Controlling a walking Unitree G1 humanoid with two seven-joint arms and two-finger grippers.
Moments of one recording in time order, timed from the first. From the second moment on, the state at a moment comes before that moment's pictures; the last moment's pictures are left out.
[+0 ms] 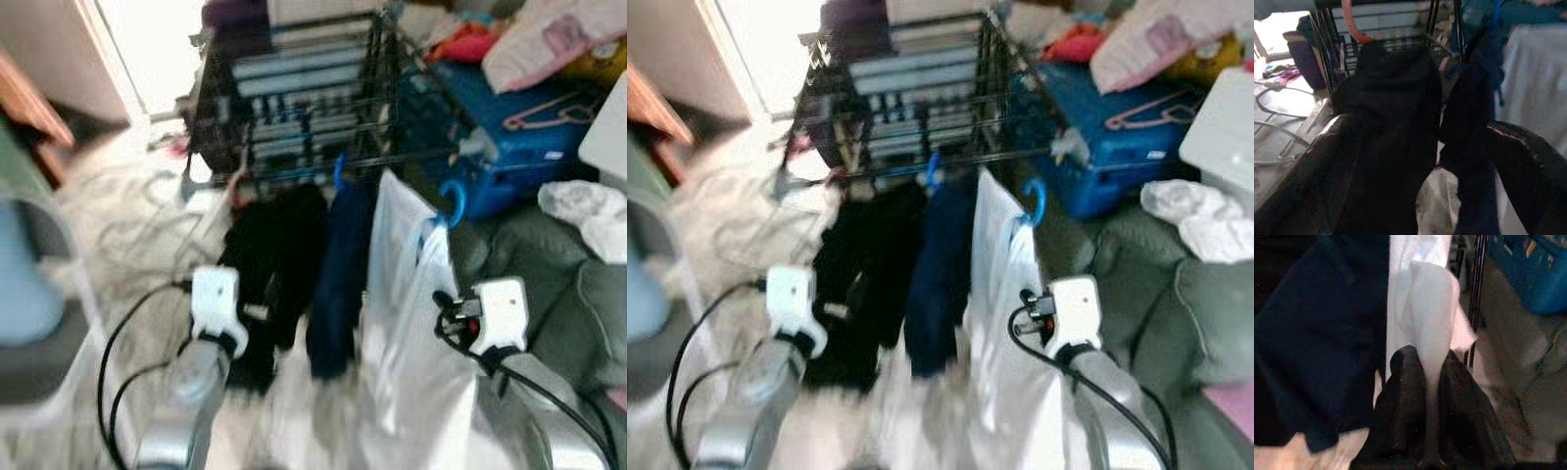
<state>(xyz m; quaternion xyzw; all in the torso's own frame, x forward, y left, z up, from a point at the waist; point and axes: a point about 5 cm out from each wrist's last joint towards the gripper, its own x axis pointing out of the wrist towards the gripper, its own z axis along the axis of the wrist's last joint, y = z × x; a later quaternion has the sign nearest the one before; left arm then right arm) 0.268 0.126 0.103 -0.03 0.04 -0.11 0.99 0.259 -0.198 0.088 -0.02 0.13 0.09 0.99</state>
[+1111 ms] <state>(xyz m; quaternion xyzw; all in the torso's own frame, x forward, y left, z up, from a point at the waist) 0.283 0.128 0.093 -0.04 0.02 -0.08 1.00 0.269 -0.175 0.078 -0.04 0.14 0.11 0.98</state>
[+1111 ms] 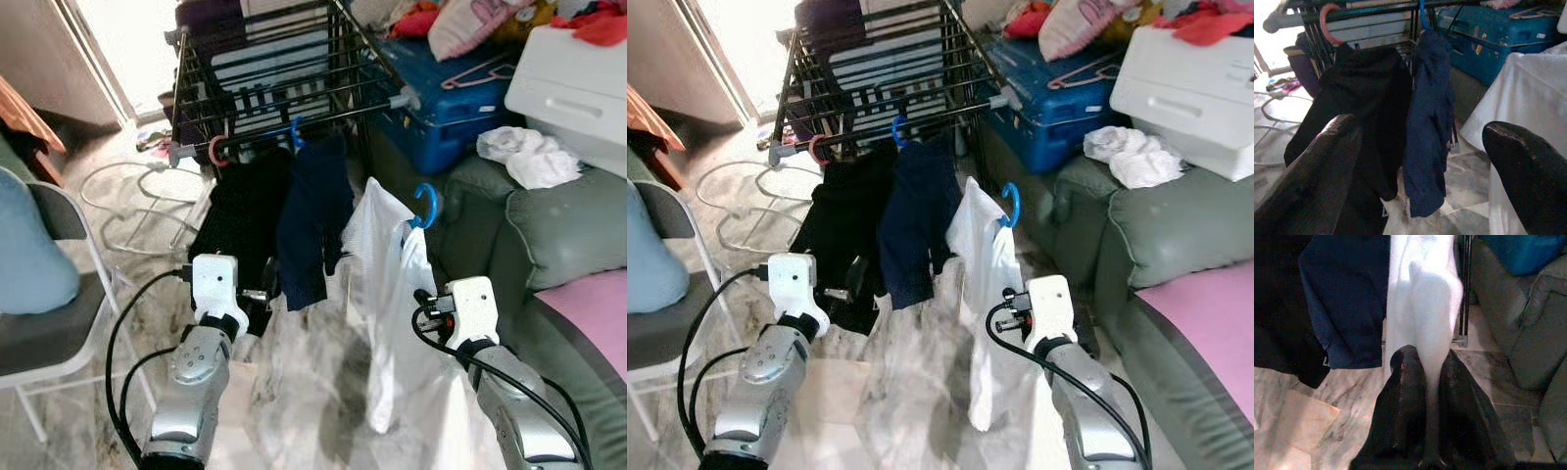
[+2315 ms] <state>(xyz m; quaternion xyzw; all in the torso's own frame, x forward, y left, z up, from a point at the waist) 0.286 0.129 0.086 -0.01 0.02 -0.04 1.00 0.253 -0.194 0.079 -0.05 0.13 0.06 0.99</state>
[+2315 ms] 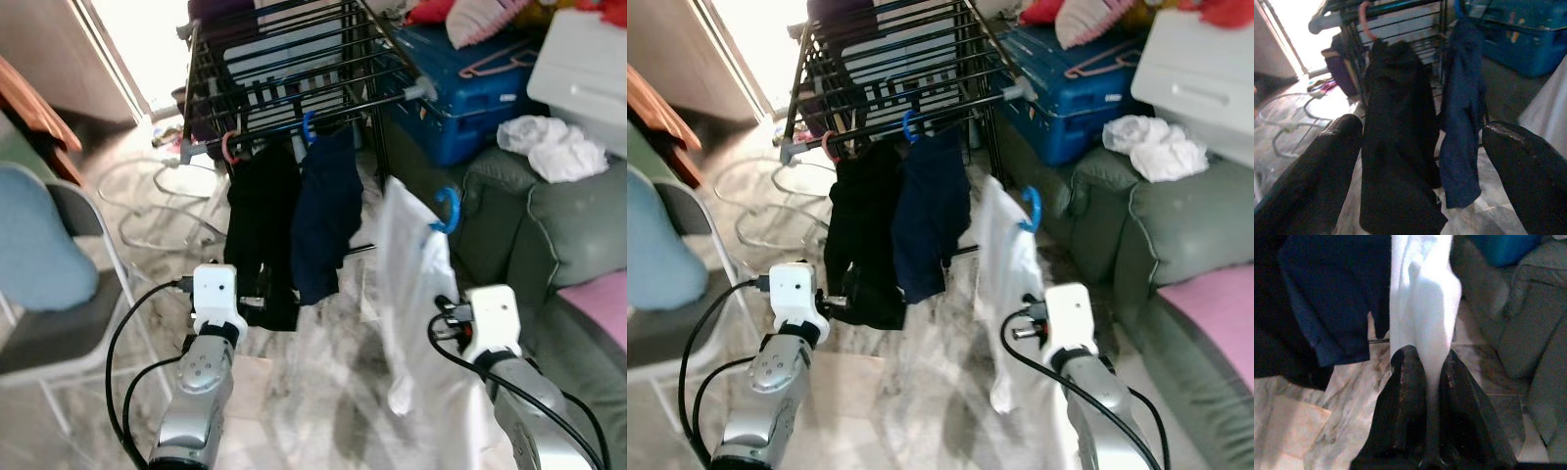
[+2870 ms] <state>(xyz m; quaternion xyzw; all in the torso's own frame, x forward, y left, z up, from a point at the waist) 0.274 0.148 0.081 -0.02 0.01 0.04 1.00 0.279 -0.167 0.089 -0.09 0.13 0.16 0.97</state>
